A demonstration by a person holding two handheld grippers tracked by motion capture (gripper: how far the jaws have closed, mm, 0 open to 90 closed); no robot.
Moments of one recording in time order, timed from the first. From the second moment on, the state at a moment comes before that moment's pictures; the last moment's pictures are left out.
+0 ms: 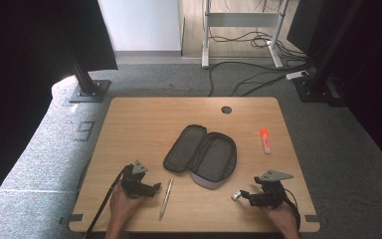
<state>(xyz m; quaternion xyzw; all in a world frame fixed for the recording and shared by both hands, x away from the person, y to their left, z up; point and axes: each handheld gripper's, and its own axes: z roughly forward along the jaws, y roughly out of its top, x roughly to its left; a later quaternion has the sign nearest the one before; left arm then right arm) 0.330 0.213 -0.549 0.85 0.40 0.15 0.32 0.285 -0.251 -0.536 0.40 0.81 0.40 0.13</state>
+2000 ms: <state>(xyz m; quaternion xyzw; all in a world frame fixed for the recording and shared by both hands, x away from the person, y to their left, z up) 0.330 0.213 -0.549 0.85 0.40 0.15 0.32 0.302 -0.222 -0.517 0.36 0.83 0.41 0.12</state>
